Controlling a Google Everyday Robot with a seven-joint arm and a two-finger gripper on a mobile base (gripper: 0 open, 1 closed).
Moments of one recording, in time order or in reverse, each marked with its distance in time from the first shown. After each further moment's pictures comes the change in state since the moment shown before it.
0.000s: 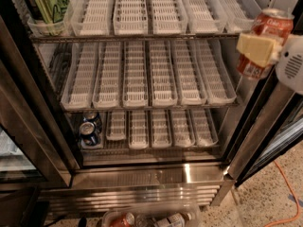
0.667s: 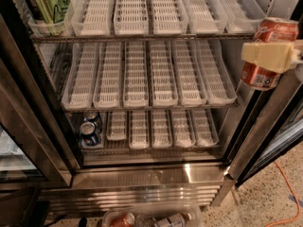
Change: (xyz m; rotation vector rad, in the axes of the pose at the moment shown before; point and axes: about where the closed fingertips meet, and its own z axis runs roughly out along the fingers) arm 0.010 0.010 -0.028 -0.177 0.162 0.024
